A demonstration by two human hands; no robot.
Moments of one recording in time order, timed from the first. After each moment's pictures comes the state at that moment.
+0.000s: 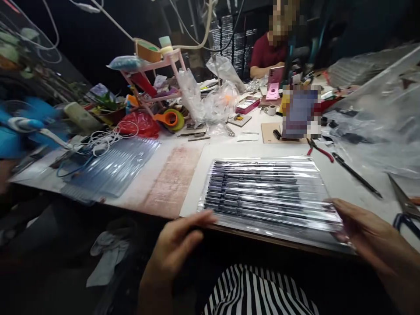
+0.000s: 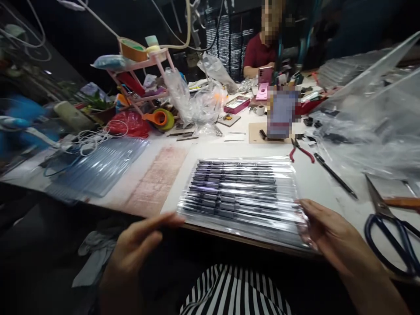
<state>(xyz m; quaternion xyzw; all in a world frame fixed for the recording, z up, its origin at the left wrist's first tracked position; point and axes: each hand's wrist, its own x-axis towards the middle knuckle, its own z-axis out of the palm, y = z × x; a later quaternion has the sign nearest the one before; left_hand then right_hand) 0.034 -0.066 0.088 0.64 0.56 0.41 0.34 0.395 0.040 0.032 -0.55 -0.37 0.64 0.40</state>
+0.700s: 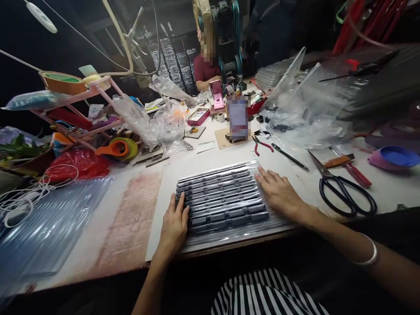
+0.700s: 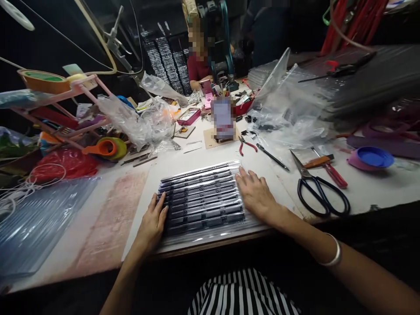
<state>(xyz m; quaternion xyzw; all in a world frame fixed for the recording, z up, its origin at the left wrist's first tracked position) 0.040 0.049 -0.006 0.69 0.68 0.23 0.13 0.377 0.078 0.004 -0.57 -0.82 0.00 0.08</state>
